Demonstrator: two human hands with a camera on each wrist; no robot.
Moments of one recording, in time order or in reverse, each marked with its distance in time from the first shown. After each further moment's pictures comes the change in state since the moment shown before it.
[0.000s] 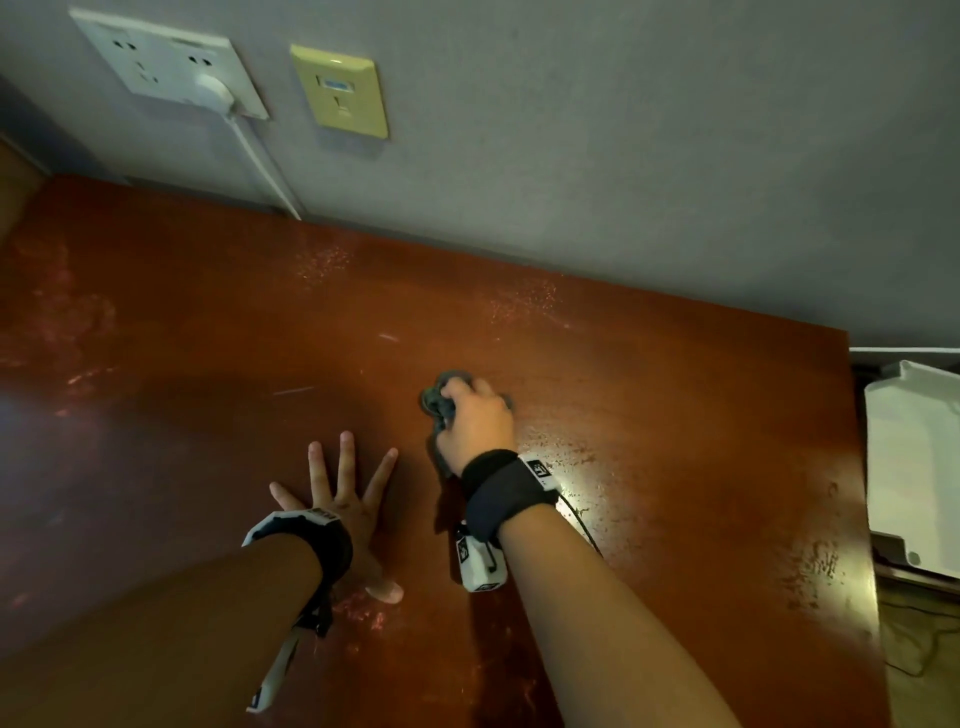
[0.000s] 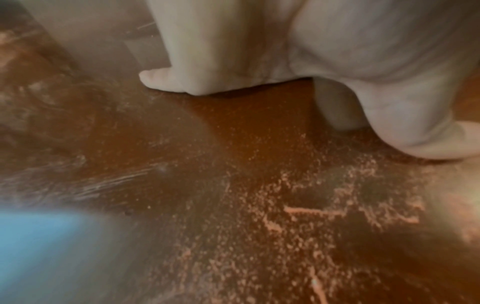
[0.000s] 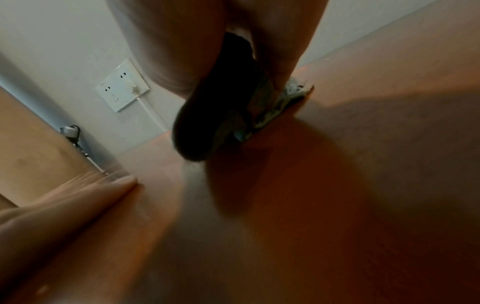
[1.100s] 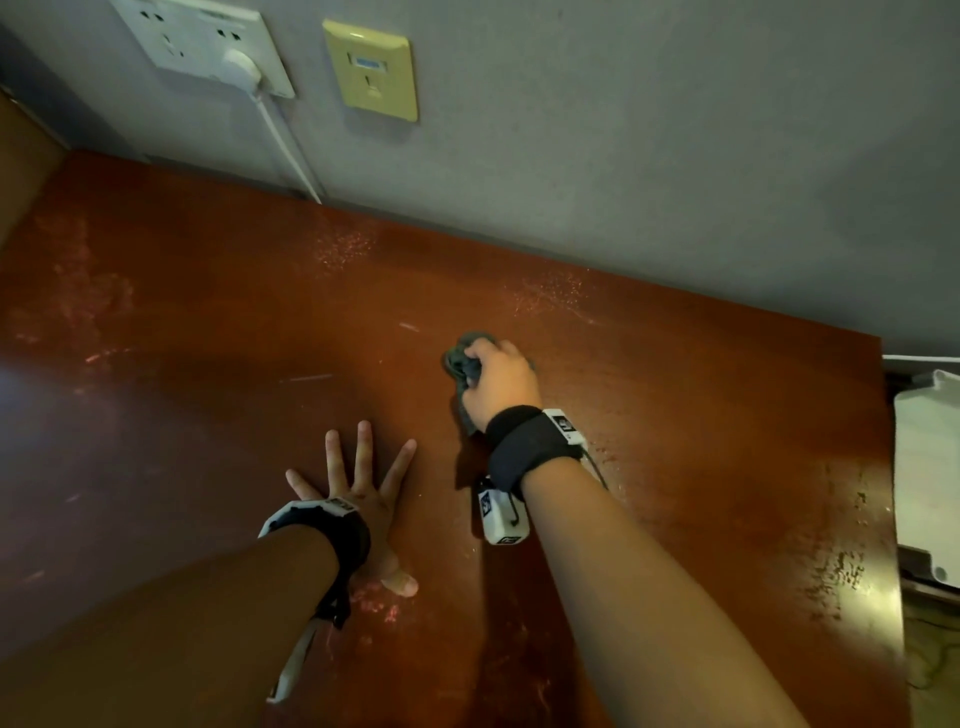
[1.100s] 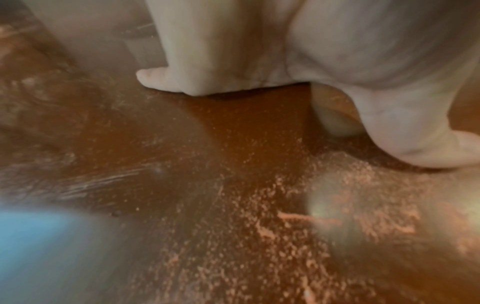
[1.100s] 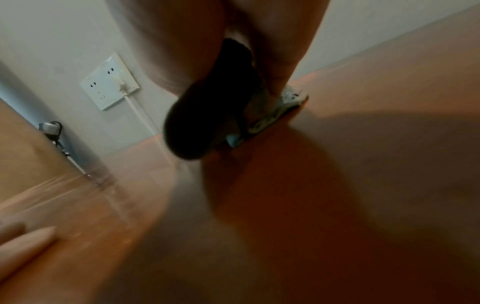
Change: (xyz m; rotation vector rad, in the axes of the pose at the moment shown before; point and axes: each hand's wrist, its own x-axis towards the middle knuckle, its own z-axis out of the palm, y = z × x) left_hand 0.005 0.001 -0.002 -0.013 -0.028 0.012; right_hand 0.038 -0.002 -0.013 -0.025 0.018 0.008
